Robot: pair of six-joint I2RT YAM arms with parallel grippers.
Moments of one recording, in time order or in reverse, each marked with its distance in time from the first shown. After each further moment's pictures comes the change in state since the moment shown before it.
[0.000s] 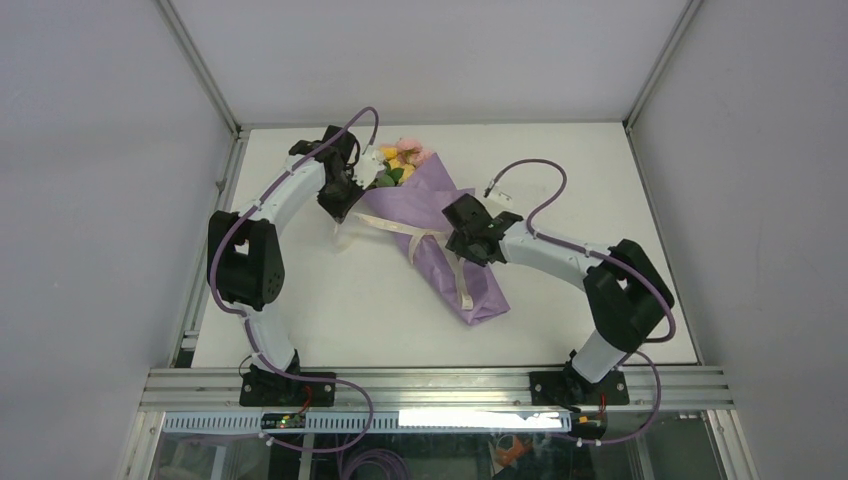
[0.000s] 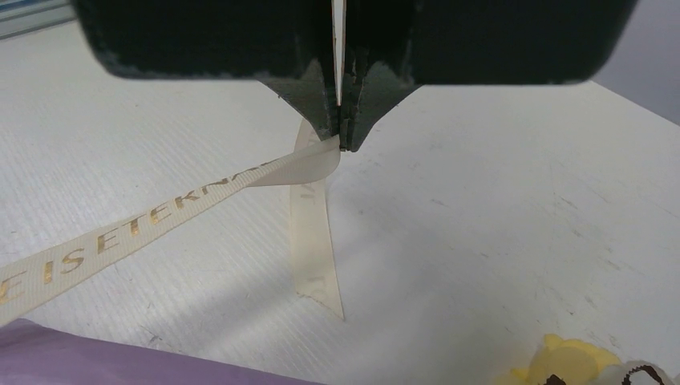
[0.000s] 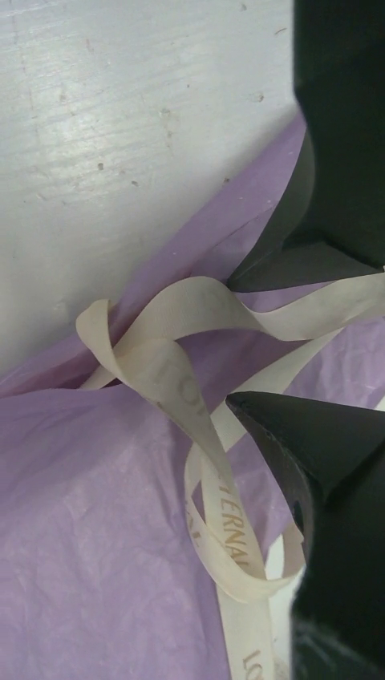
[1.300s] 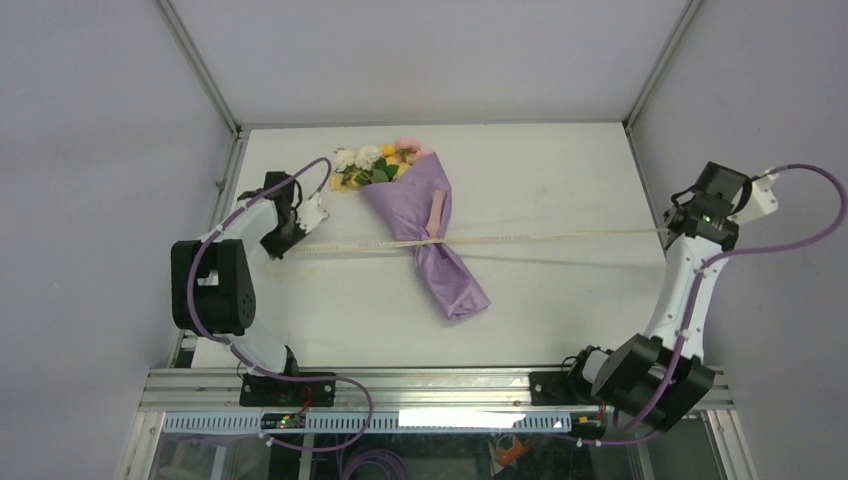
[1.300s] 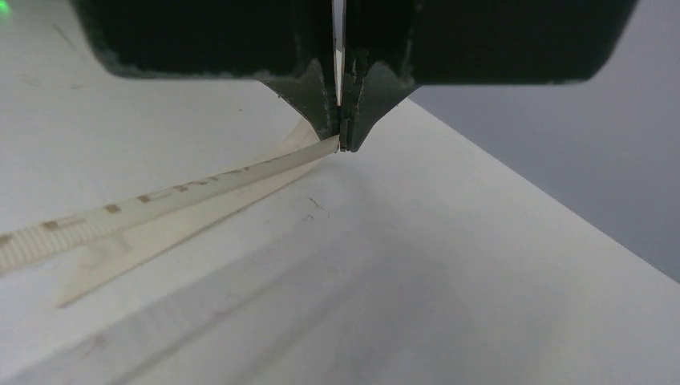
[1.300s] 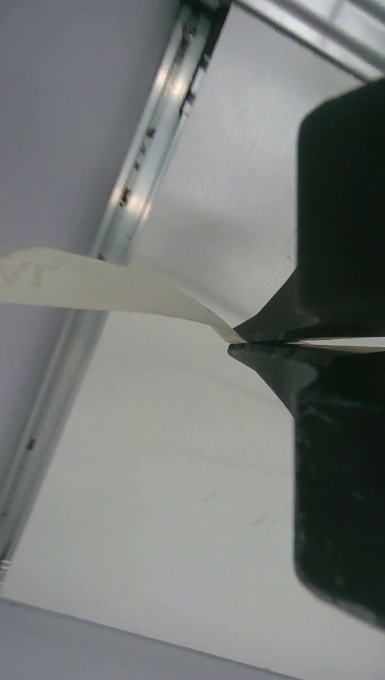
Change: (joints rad) left arm 0.276 -0.207 -0.419 0.167 -0.171 0.278; right arm -1.236 -0.389 0.075 -0.159 -0.130 -0.492
